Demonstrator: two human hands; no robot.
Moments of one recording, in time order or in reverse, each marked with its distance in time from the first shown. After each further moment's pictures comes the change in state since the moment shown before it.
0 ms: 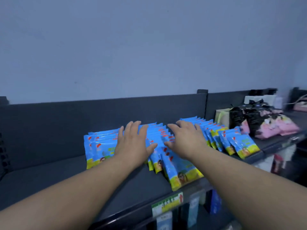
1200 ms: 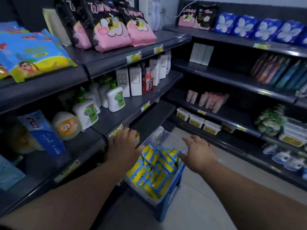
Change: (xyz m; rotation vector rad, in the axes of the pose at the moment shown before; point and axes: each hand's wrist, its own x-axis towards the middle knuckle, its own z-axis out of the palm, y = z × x) left_hand -0.121 0.516 0.282 -0.272 -0.459 0.356; right_hand -0.356 0.517 0.091 -0.049 -0.586 0.760
